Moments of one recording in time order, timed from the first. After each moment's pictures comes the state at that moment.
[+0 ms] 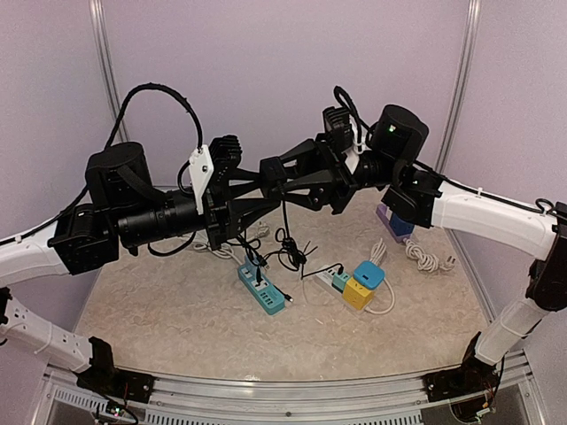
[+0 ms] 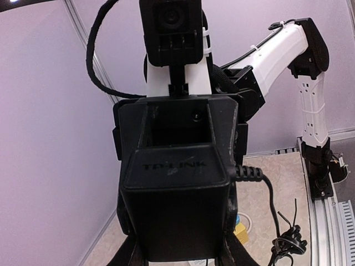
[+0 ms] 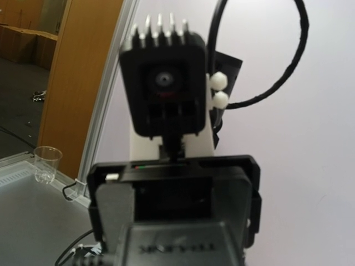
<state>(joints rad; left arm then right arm) -1.16 1.16 1.17 -0.01 0.02 0.40 0.89 1.56 1.40 0.47 -1.09 -0.09</state>
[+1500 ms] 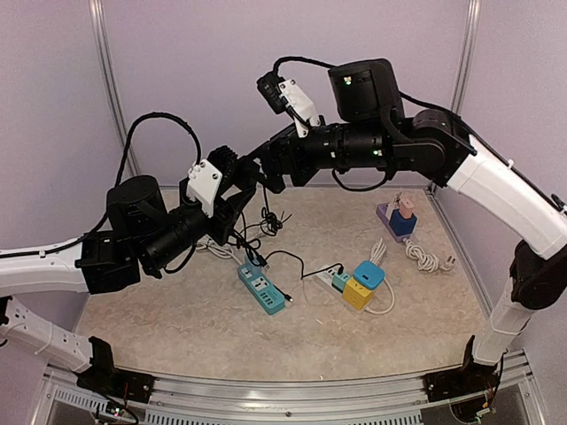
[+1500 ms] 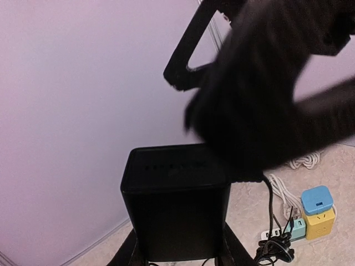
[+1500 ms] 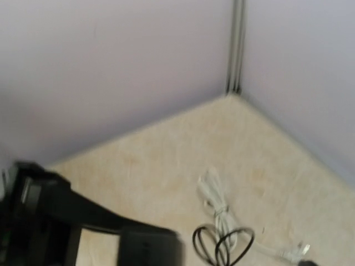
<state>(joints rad) -1.13 1.16 0.94 0.26 -0.48 0.38 1.09 1.65 2.01 -0.62 0.05 0.04</state>
